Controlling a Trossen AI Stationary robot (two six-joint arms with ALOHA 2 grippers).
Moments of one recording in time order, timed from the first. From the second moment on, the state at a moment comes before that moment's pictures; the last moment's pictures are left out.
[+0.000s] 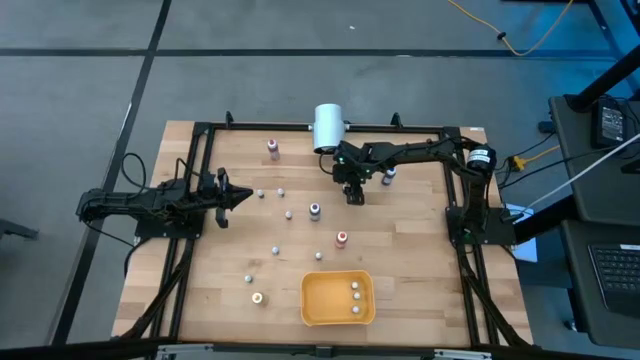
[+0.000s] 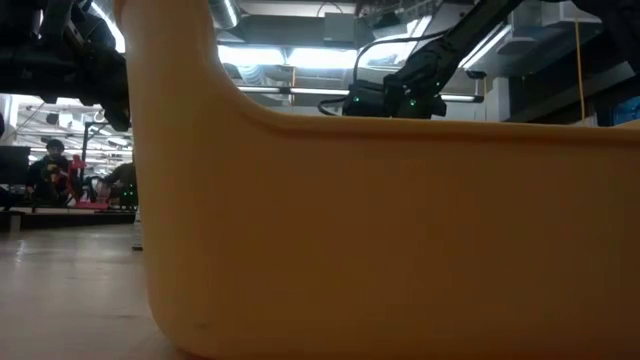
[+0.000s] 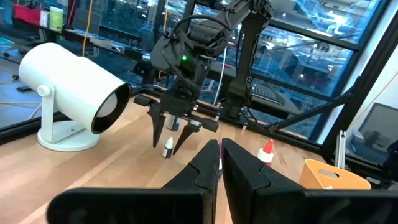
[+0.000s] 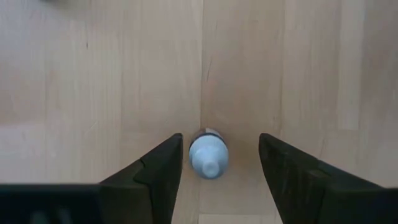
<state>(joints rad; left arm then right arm) 0.01 0.00 0.01 0.05 -0.22 -0.30 -0.36 1.93 1.21 -0.49 -0.12 -0.37</state>
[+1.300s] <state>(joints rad) 0.01 0.00 0.01 0.05 -0.22 -0.30 -0.36 1.91 1.25 -0.59 -0.12 -0.35</state>
